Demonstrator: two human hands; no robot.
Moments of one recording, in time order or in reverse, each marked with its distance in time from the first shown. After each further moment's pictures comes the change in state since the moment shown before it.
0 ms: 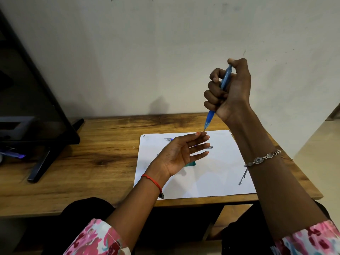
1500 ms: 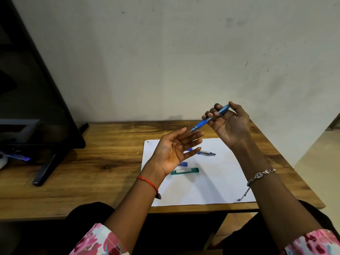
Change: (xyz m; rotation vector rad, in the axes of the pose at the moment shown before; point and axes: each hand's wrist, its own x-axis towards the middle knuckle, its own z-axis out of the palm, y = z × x) left_hand -0.006 0.021 -0.014 -0.034 -0.020 0.132; right_hand 0.021 0.055 -0.054 0.375 -0.109 0.063
